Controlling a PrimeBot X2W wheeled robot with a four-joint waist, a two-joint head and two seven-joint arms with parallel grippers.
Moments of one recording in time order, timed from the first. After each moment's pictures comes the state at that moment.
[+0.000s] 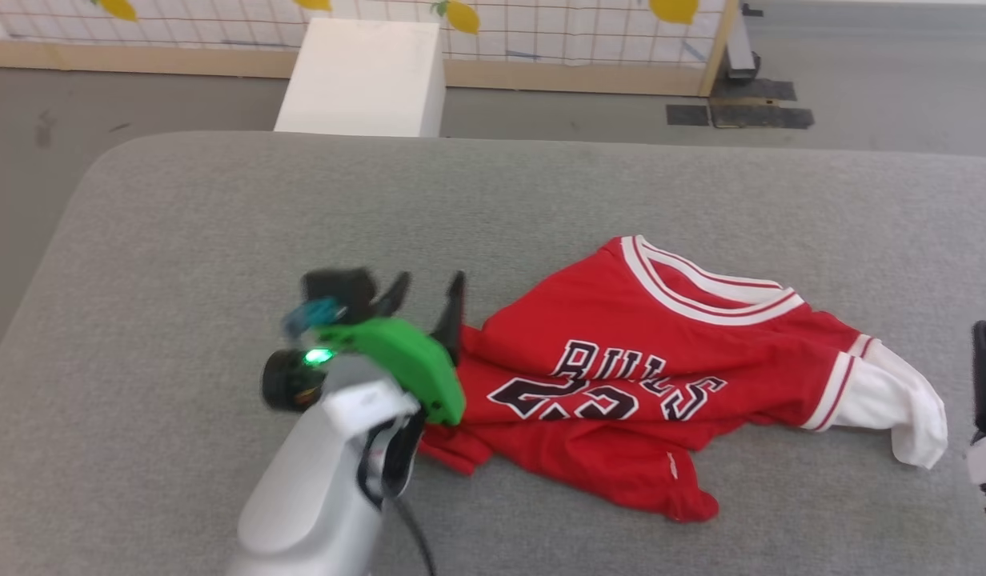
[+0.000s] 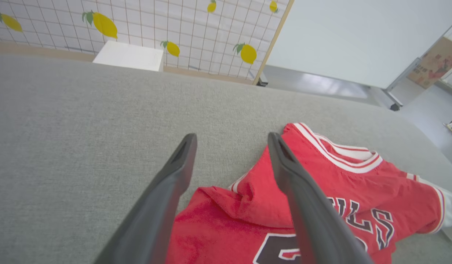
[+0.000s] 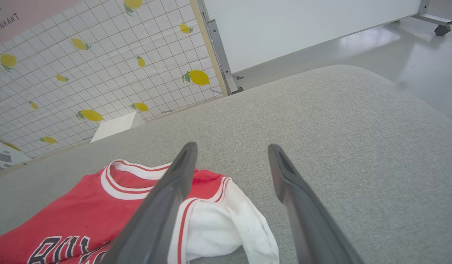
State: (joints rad) left arm -0.40 0.05 -0.33 0.34 -0.47 0.03 0.05; right arm -0.08 -0.09 -0.45 -0.04 0.35 0.13 0.31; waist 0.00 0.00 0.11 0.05
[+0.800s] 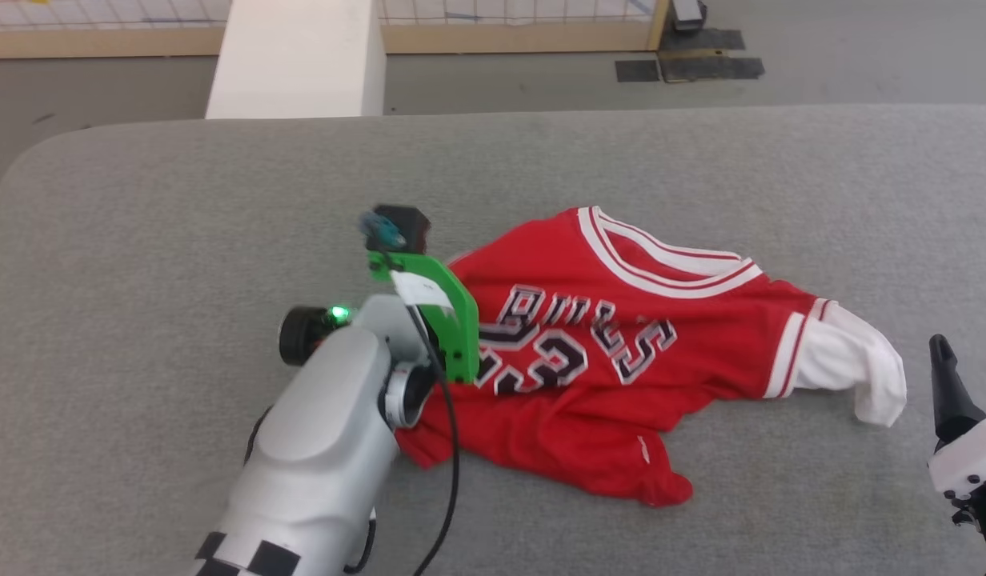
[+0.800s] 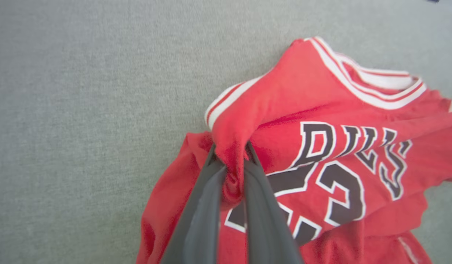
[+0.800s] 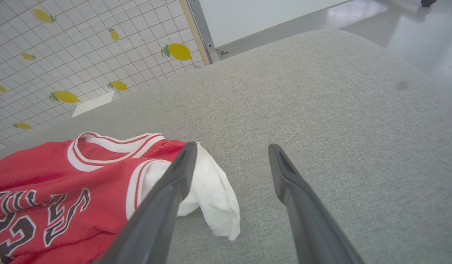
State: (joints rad) left arm -0.67 0.05 -0.46 0.63 -0.49 0.08 0.43; right arm -0.08 -0.07 -0.41 0.00 0.33 0.13 0.31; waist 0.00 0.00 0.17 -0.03
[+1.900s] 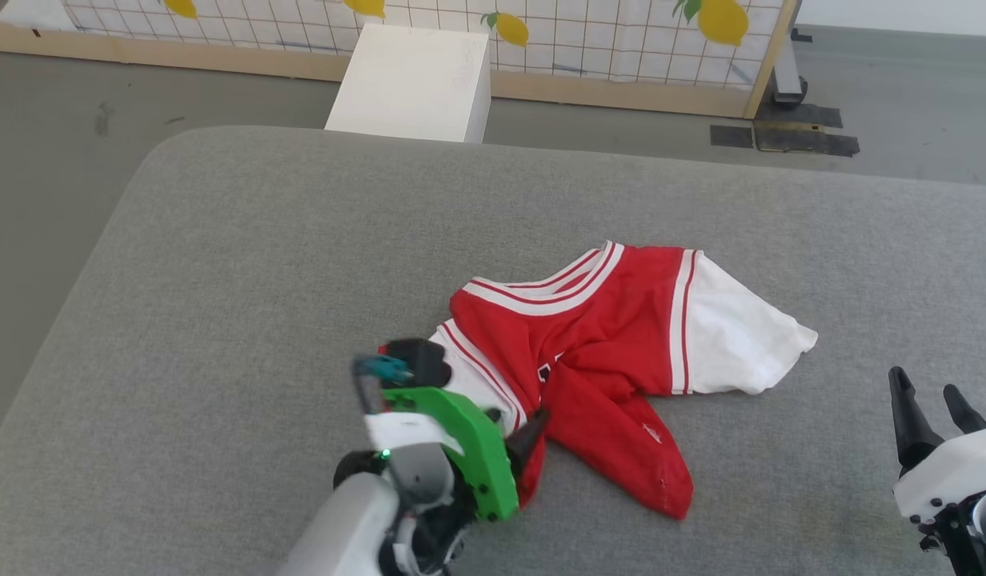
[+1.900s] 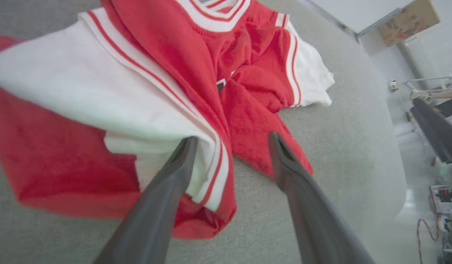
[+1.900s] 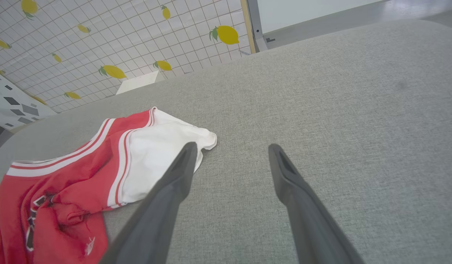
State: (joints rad) left arm -0.27 0.06 -0.49 0.21 -0.74 0.10 0.46; right arm -0.04 -0.05 -0.36 0.06 0.32 0.13 0.30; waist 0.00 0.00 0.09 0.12
